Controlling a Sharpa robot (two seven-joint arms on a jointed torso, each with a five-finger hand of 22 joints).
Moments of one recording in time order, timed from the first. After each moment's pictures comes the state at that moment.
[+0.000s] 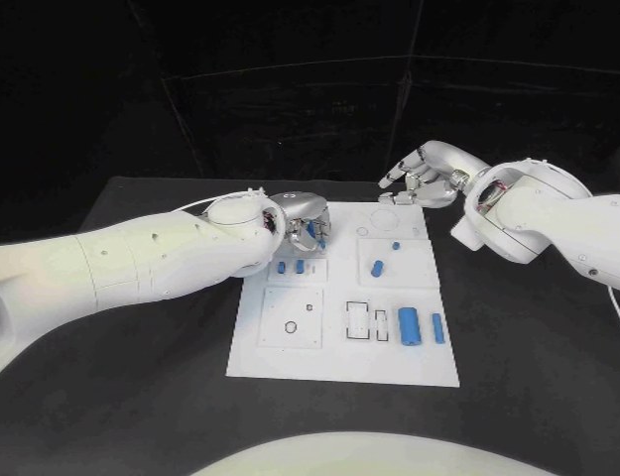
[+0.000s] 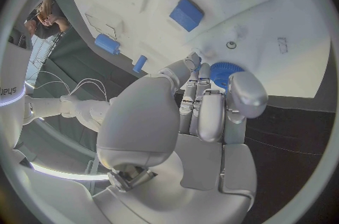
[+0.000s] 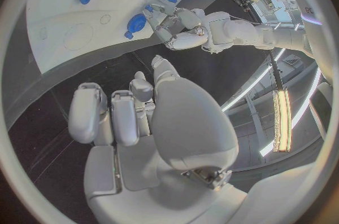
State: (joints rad) left arm 1.26 -0.55 -0.15 1.27 -1.43 -0.19 -0.10; left_hand 1.37 -0.05 0.47 -0.12 0.05 1.11 0.13 0.13 0.13 1.18 0.06 0.16 0.08 1.46 -0.02 1.35 1.15 0.12 1.42 0.07 1.10 1.12; right arm 1.29 -0.80 -0.01 1.48 -1.10 -0.28 -0.09; right_hand 1.44 -0.05 -0.03 0.23 0.35 0.93 0.15 0.15 0.07 1.26 0.06 1.07 1.09 1.47 -0.01 1.38 1.31 0.07 1.39 0.09 1.39 1.19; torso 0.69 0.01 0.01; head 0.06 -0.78
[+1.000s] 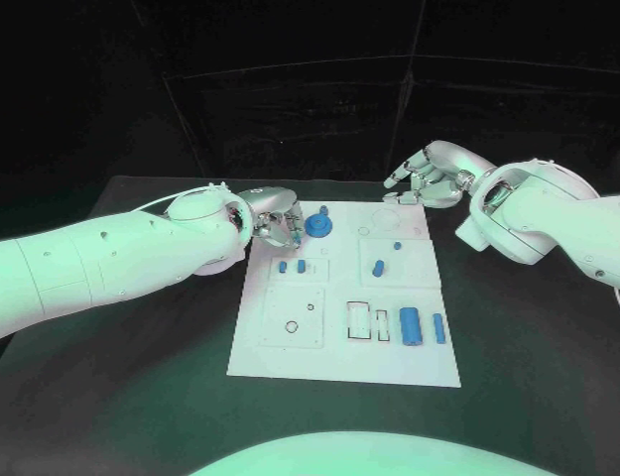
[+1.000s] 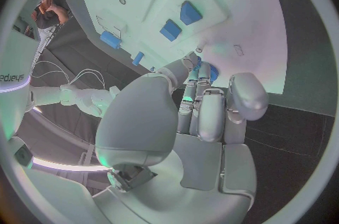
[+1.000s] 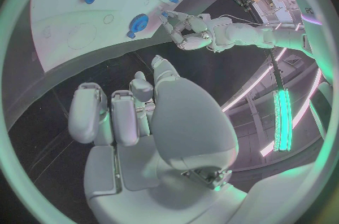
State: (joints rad) left arm 1.26 -0.69 -0.12 1.35 -1.39 -0.17 -0.10; left_hand 1.35 -0.07 0.48 -0.12 0.05 1.12 0.13 0.12 0.13 1.20 0.06 0.15 0.08 1.46 -0.02 1.35 1.14 0.11 1.43 0.08 1.11 1.13; right arm 1.29 -0.81 -0.01 1.48 -1.10 -0.28 -0.09; right_hand 1.44 -0.05 -0.03 0.23 0.35 0.93 0.15 0.15 0.07 1.26 0.06 1.07 1.09 1.47 -0.01 1.38 1.31 0.07 1.39 0.09 1.39 1.19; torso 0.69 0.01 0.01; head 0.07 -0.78
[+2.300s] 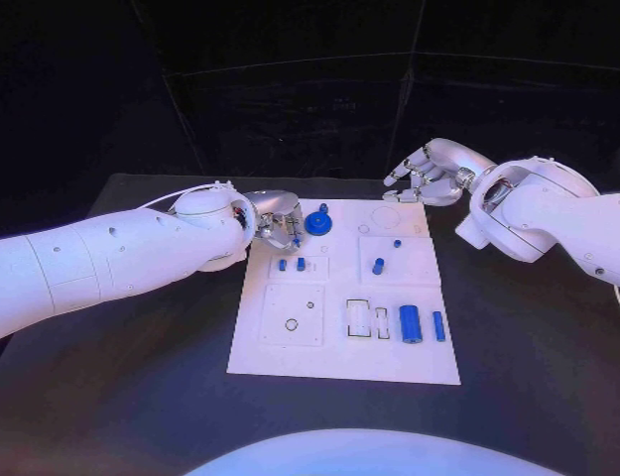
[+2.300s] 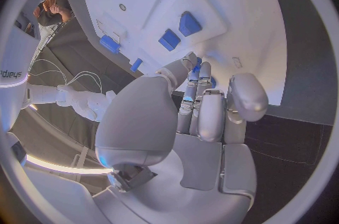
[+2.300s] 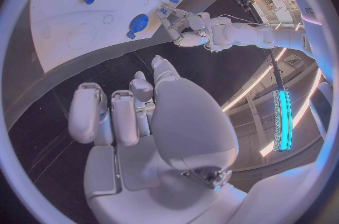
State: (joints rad) left arm 1.26 -0.66 -0.12 1.31 -1.37 -0.11 -0.12; left_hand 1.34 -0.08 0.48 -0.12 0.05 1.11 0.13 0.12 0.13 1.20 0.06 0.14 0.08 1.46 -0.02 1.35 1.13 0.12 1.43 0.08 1.12 1.14; right arm 1.29 -0.81 -0.01 1.48 -1.10 -0.28 -0.09; right_hand 1.44 -0.05 -0.03 0.23 0.35 0.93 0.15 0.15 0.07 1.26 0.06 1.07 1.09 1.47 -0.01 1.38 1.31 0.07 1.39 0.09 1.39 1.19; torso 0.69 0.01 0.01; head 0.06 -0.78
